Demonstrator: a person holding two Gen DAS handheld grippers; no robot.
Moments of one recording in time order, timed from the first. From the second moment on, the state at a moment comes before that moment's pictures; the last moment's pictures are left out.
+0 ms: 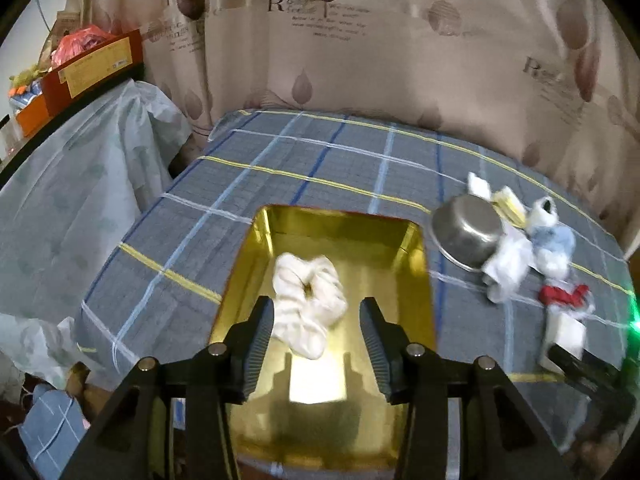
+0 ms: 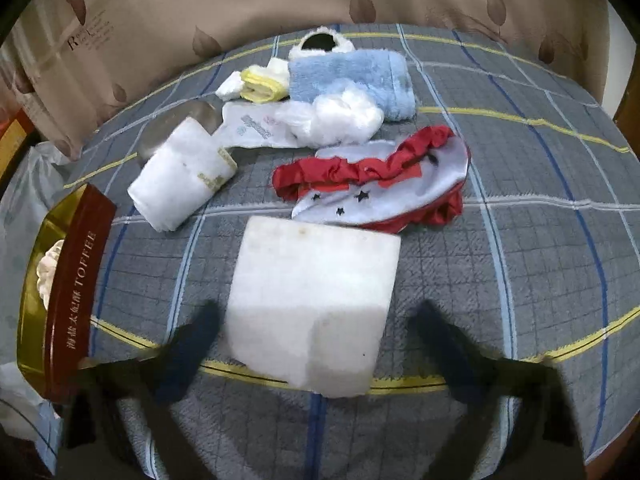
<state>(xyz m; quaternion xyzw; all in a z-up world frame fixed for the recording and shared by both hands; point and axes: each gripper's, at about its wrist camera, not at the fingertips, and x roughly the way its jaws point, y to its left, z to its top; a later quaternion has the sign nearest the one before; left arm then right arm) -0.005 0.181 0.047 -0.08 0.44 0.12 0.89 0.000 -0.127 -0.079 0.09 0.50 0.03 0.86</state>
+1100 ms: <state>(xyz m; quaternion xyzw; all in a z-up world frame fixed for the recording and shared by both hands) -0.139 0.218 0.039 -0.07 0.32 0.32 0.89 0.097 0.193 -0.055 -0.03 0.55 0.29 0.78</state>
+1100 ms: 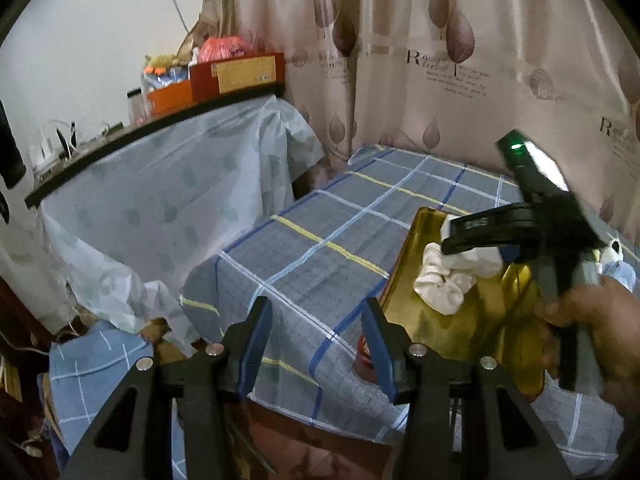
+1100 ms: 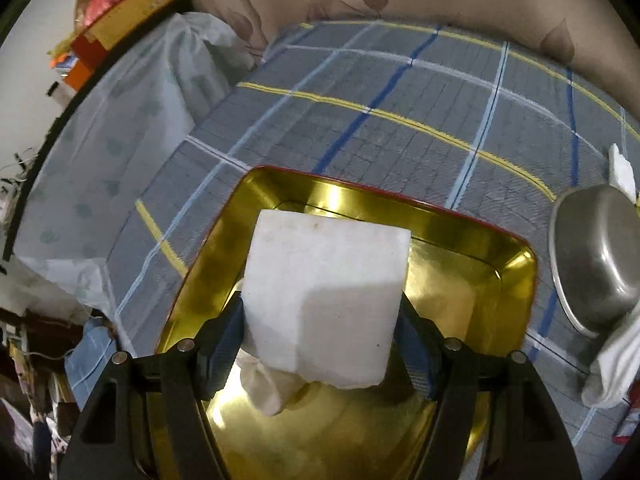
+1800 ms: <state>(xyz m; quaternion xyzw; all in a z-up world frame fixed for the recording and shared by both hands) -0.134 0.204 0.037 -0.04 0.32 0.32 0.89 0.011 0.097 0.006 -0.04 0.35 0.25 0.90</state>
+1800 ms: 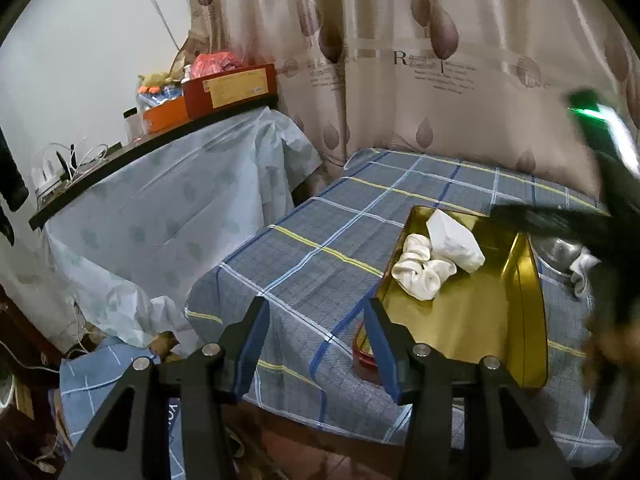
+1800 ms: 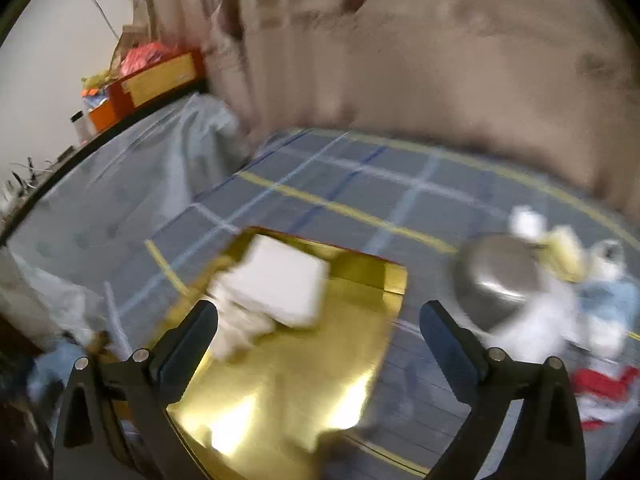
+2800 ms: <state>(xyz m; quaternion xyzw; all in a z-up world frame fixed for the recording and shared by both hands) -0.054 0.059 0.014 0.07 0.39 0.07 0.92 0.033 -0.288 -0.089 -0.02 0.44 -0.10 0.89</state>
